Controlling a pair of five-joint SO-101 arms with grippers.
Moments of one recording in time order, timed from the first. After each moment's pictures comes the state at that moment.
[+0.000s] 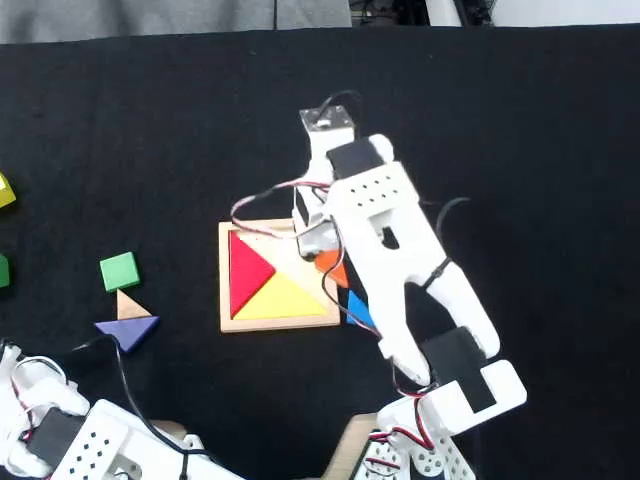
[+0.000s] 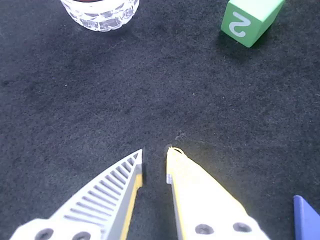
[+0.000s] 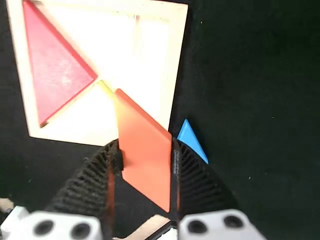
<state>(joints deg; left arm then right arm) -69.1 -103.1 96.4 61.0 -8.3 -22.7 1.9 7.8 89.1 -13.6</state>
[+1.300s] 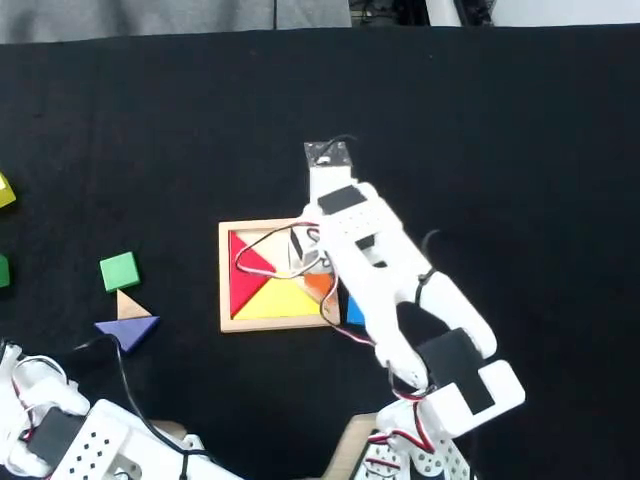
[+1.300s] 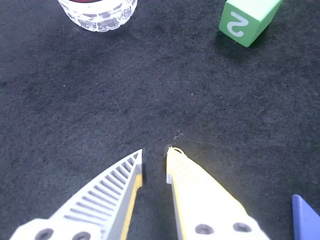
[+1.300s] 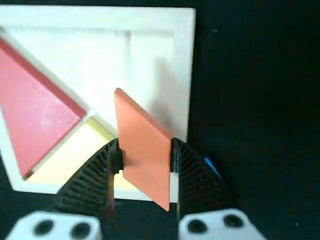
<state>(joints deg) -68.8 -103.1 96.4 61.0 -8.3 -24.9 1.9 26.8 65.5 -21.1</state>
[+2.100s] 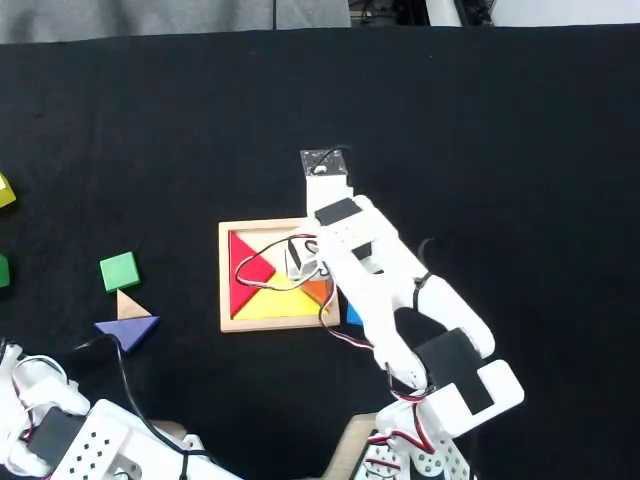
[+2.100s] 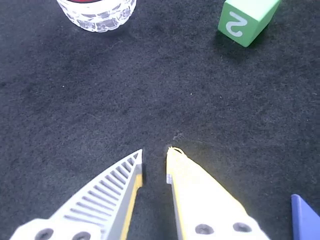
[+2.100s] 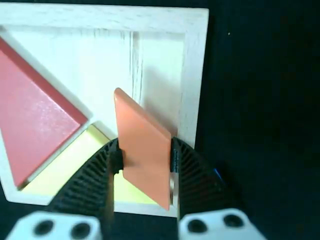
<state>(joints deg) -68.6 -103.1 96.4 61.0 -8.3 -25.4 1.9 31.7 58.7 -21.4</state>
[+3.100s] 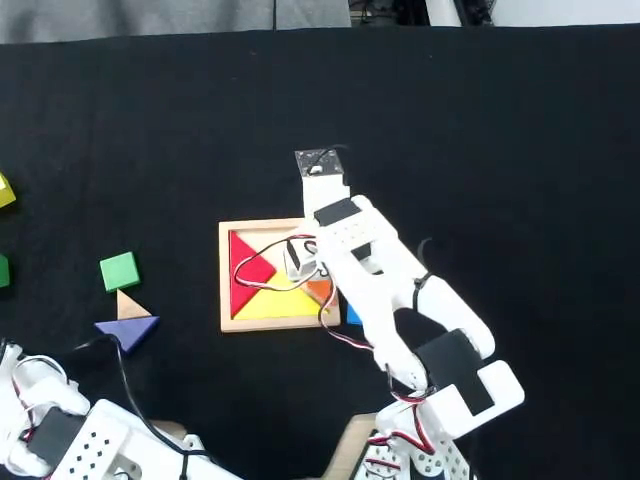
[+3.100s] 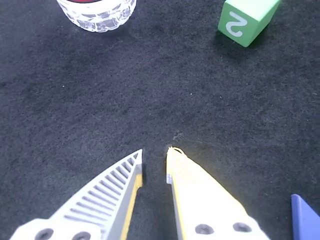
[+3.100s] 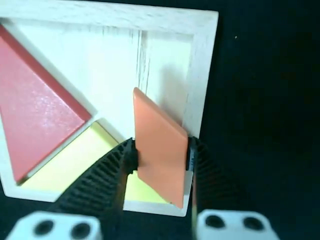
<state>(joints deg) -68.6 -103.1 96.4 61.0 -8.3 -25.7 1.8 31.7 58.7 -19.2</state>
